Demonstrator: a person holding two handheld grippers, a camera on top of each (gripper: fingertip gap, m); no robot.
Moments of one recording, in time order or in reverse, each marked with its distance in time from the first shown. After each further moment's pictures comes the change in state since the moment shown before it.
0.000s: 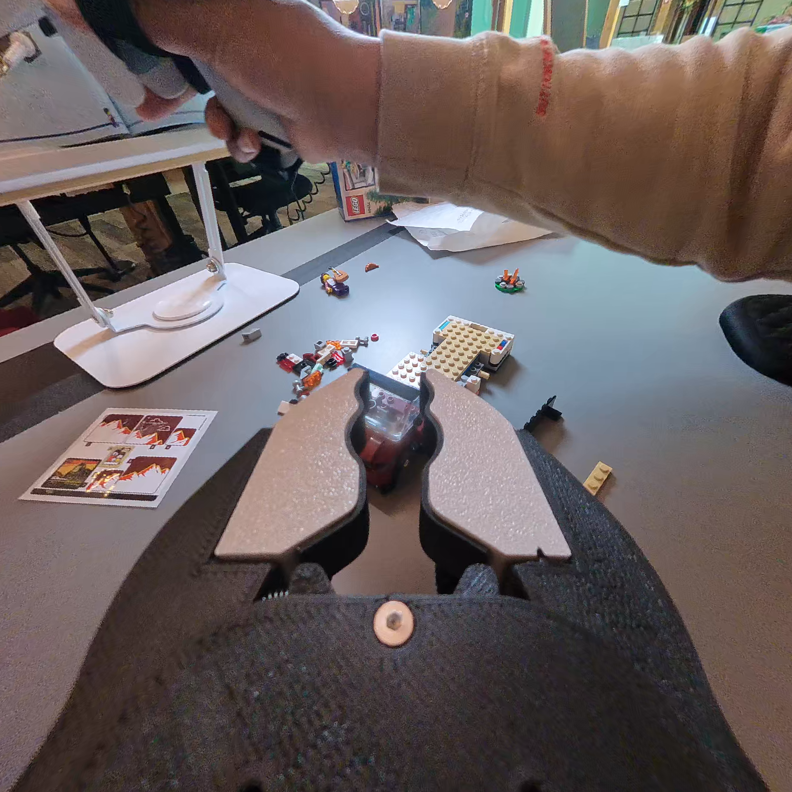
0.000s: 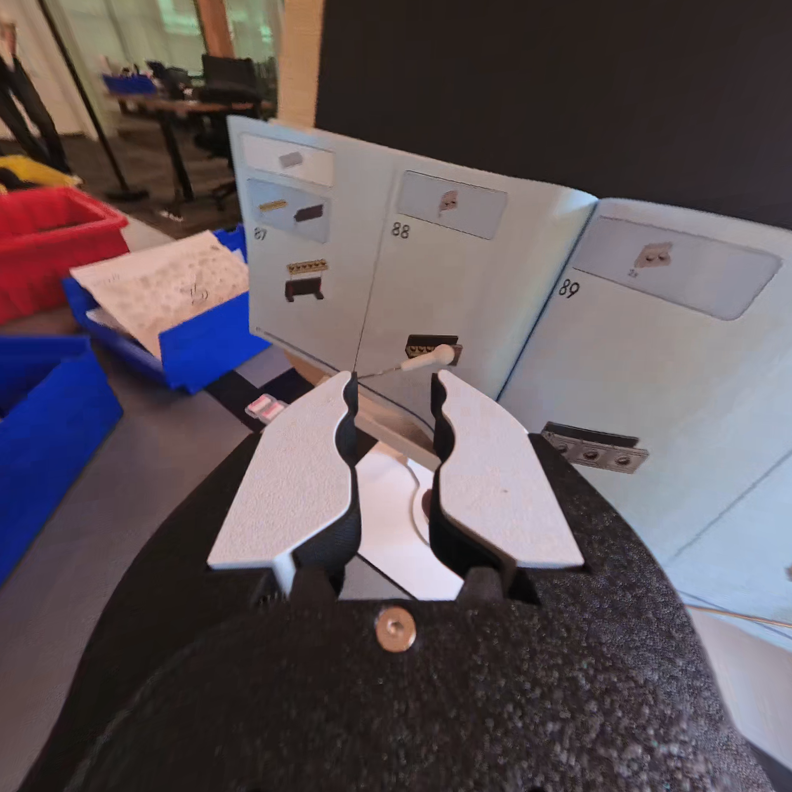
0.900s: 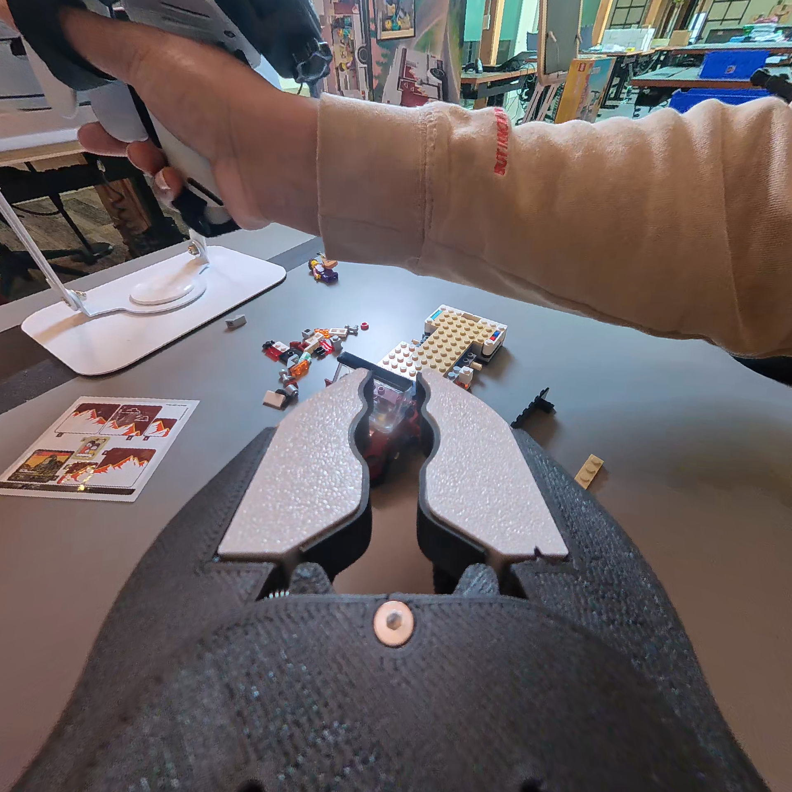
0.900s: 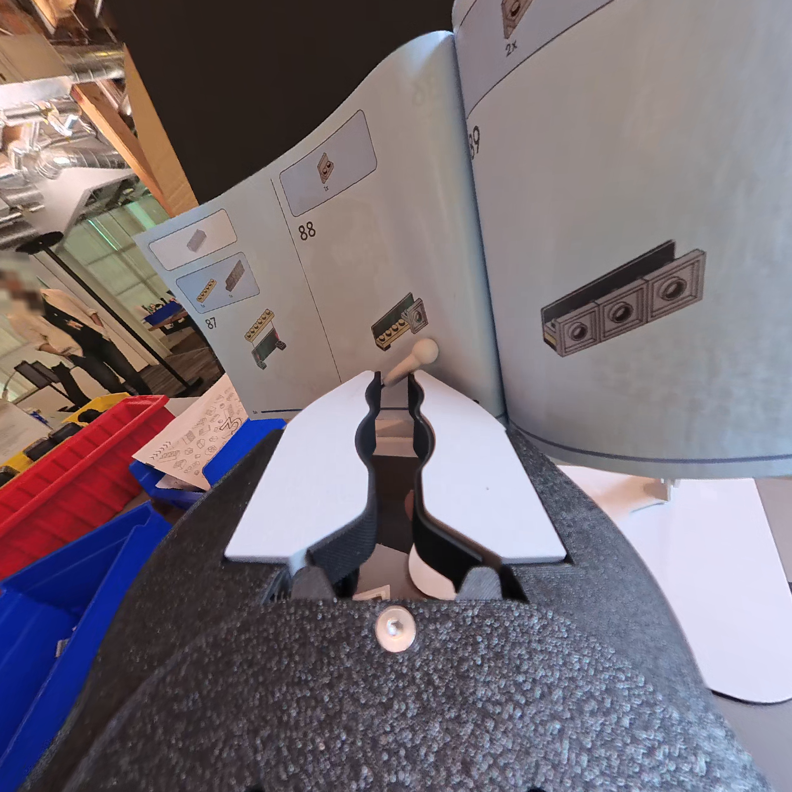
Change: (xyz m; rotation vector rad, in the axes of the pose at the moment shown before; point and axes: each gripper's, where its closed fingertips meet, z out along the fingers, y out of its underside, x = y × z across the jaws) left arm 0.003 0.008 0.003 -0.026 0.026 -0.027; right arm 0.011 0.020 0.018 0.179 0.095 0.480
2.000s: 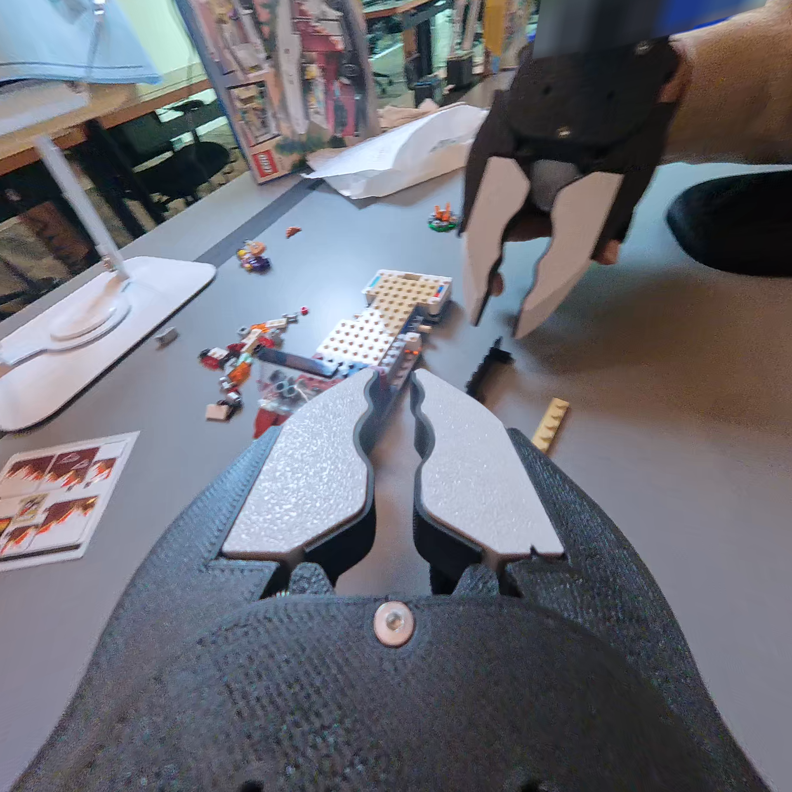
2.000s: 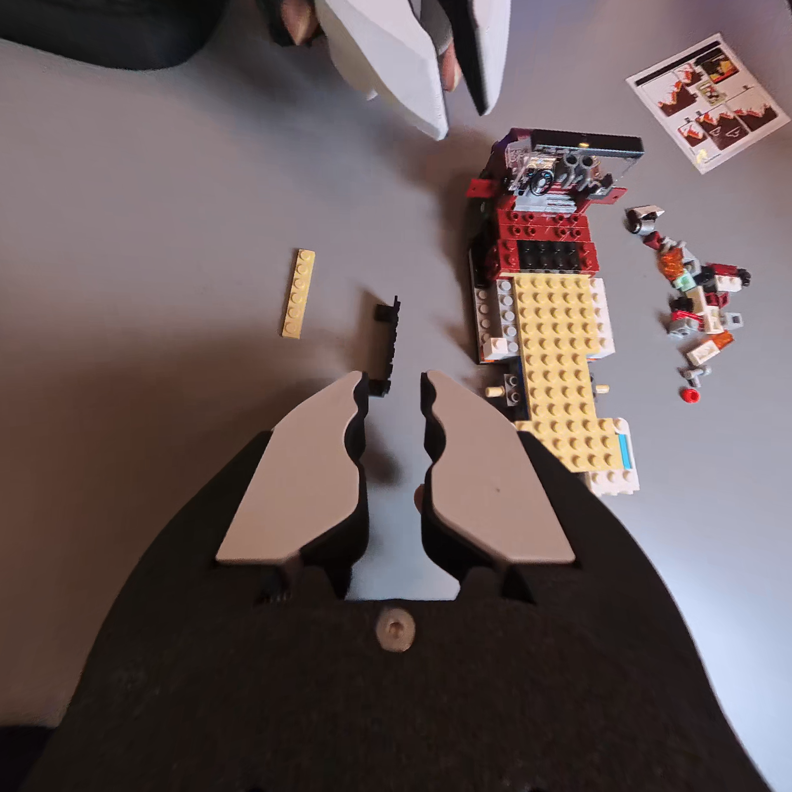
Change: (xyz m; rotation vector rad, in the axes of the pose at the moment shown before) left arm 0.036 0.020 0.008 -0.086 0.133 0.176; right arm 0.008 0.200 -0.332 -0.851 -0.769 -0.924
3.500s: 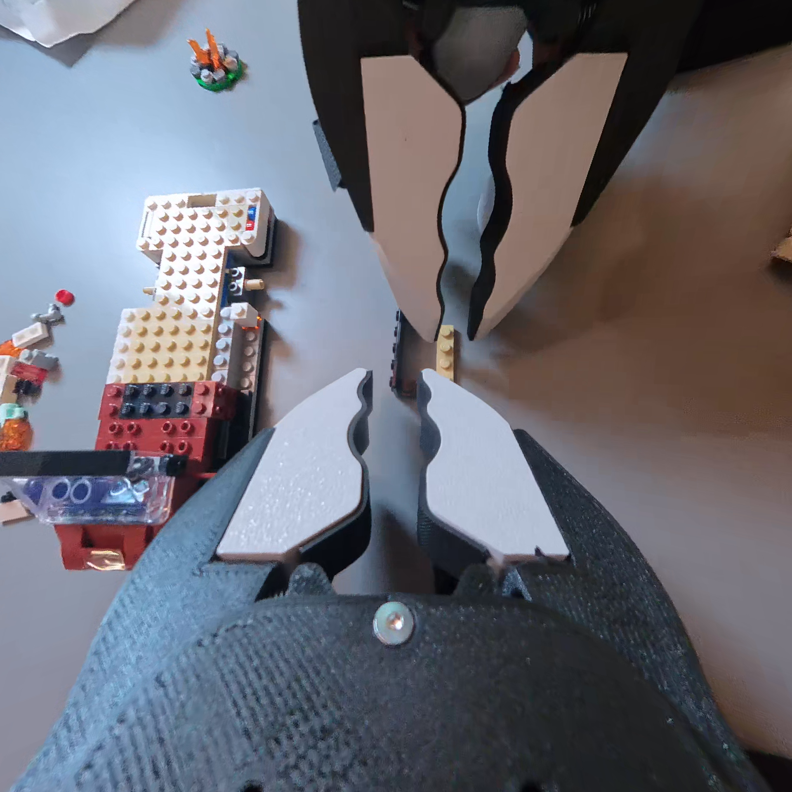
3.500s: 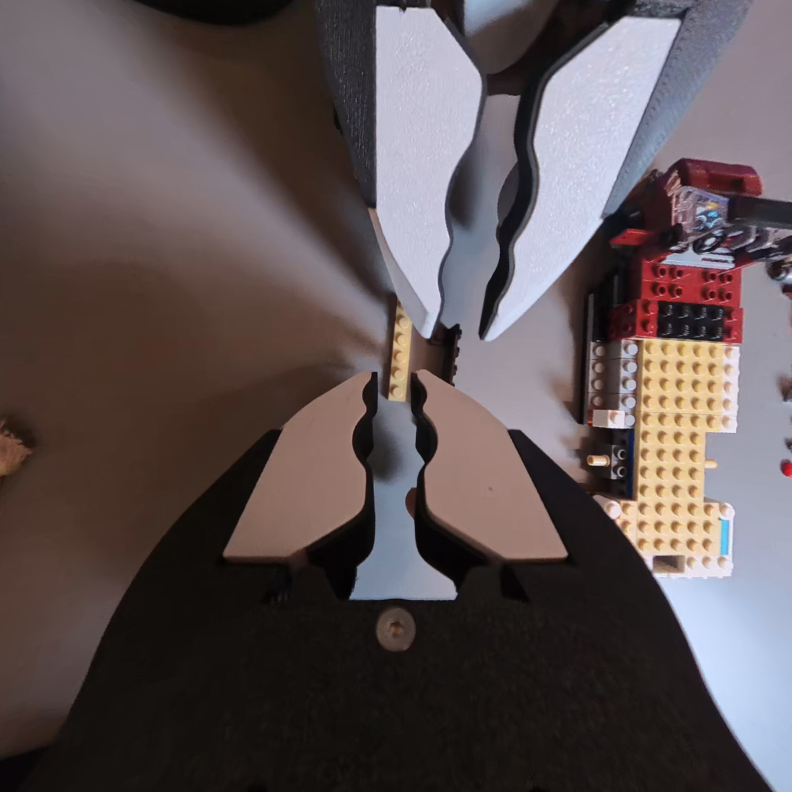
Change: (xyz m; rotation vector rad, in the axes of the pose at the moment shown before) left arm 0.065 0.035 0.026 -0.360 0.401 0.165; right arm -0.050 -0.014 0.023 -0.178 -0.068 -0.060
